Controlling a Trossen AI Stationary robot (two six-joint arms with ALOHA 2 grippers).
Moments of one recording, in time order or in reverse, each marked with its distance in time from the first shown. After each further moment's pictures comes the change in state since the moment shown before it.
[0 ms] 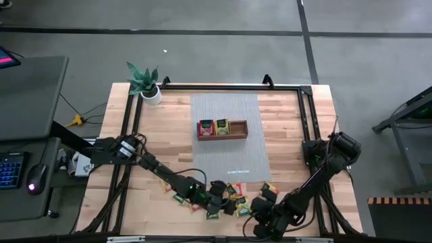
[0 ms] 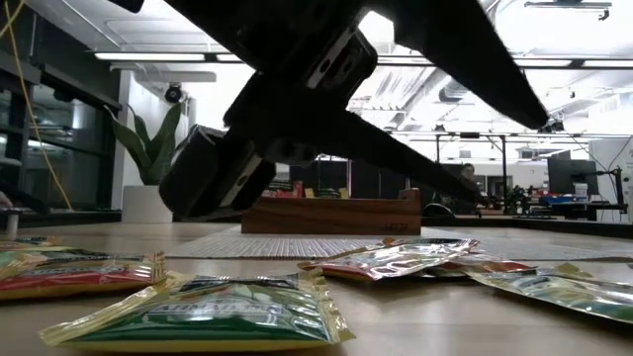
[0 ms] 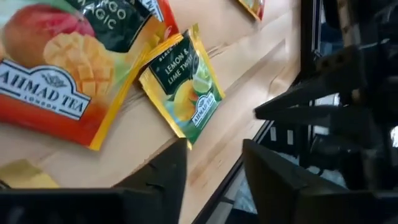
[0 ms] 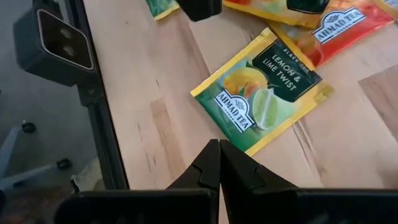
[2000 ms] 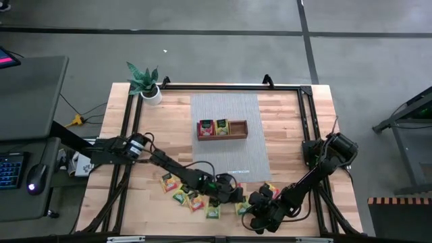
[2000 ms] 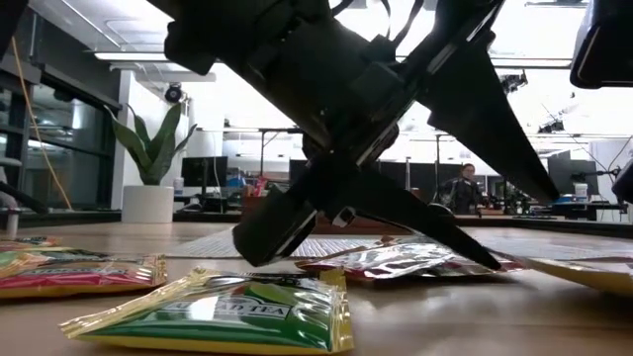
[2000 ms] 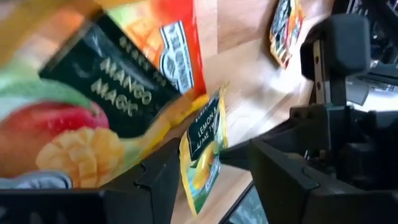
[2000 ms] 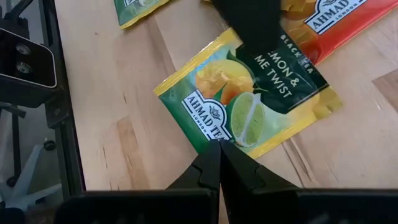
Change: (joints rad) left arm 0.097 0.080 0.035 0.032 0.117 -0.124; right arm -0.046 0.033 -0.178 0.312 0.001 -0.002
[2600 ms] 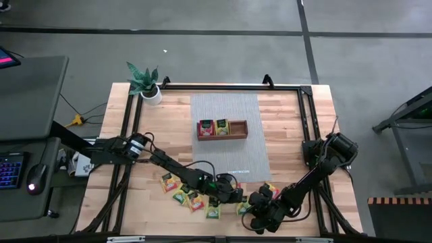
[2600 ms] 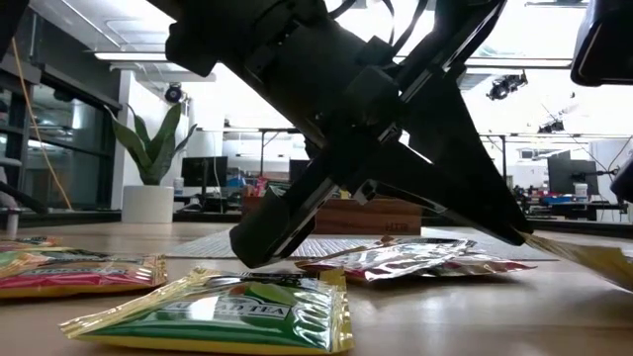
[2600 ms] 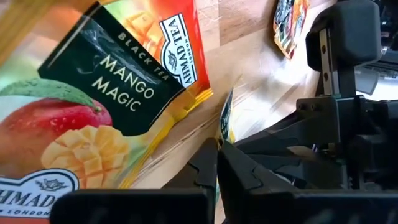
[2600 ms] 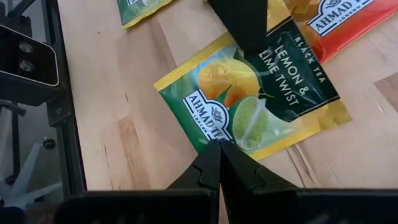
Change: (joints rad) left arm 0.004 0.000 0.000 -0.008 0.024 0.044; right arm 0.000 0.000 0.000 0.004 0.003 -0.014
